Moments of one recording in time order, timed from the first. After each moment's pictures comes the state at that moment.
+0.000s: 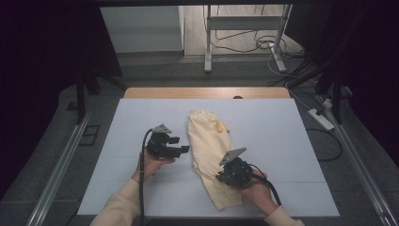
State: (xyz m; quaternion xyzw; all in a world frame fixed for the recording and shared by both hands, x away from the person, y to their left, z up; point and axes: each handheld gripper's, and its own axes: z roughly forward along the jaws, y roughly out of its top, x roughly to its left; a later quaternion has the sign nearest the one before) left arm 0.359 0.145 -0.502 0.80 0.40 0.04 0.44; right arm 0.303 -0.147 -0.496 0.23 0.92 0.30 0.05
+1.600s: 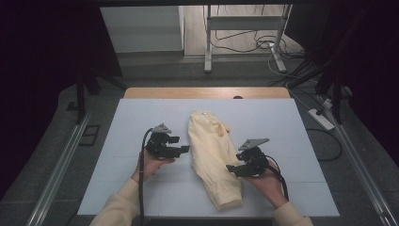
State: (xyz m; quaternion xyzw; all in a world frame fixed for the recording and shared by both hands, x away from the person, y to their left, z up) left arm 0.358 0.145 -0.499 0.81 0.40 0.05 0.44; right arm 0.332 -0.193 -0.490 0.33 0.88 0.34 0.09
